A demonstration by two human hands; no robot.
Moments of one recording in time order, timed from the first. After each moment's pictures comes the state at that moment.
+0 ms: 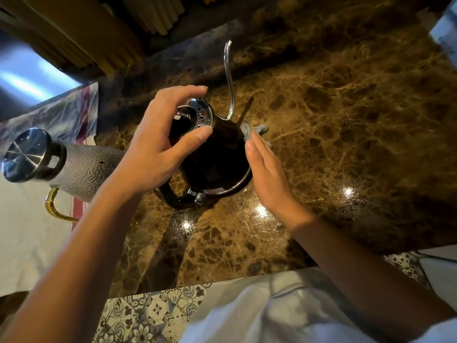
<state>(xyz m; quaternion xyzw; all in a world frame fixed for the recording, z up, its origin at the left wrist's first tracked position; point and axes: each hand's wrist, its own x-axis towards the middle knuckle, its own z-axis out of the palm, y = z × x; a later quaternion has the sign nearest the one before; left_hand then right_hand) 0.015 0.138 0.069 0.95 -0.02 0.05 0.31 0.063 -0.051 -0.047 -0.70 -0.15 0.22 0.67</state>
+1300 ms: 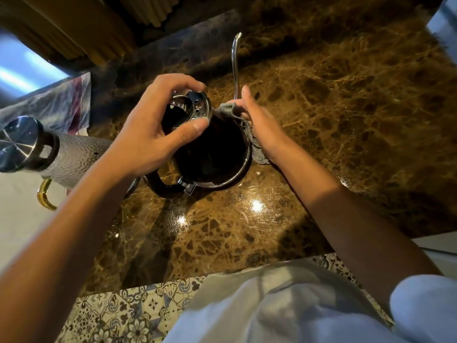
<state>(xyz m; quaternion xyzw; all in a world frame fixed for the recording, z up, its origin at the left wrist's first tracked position) 0.018 0.148 0.073 0.95 -0.06 0.03 0.32 0.131 -0.030 -0.037 -0.68 -0.10 0.33 0.64</state>
